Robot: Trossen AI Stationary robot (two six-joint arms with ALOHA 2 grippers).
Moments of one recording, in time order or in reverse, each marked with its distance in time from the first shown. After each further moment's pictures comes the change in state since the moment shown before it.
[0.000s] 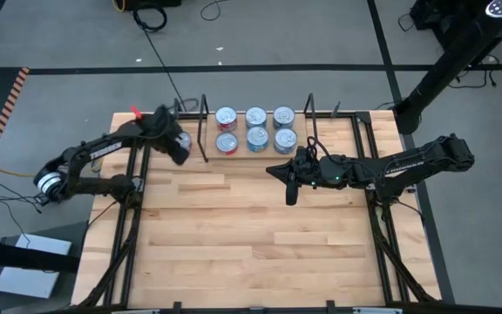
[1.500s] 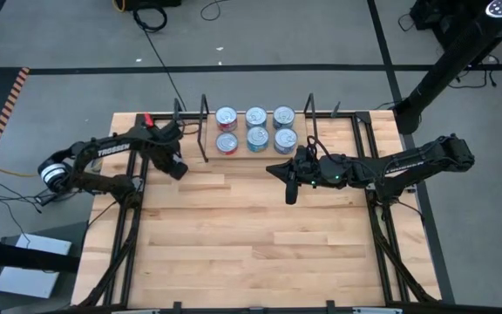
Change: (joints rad) left arm -0.134 0.097 -0.026 -0.265 0.003 -0.261; right arm -0.009 0.000 0.000 -0.001 0.000 -0.012
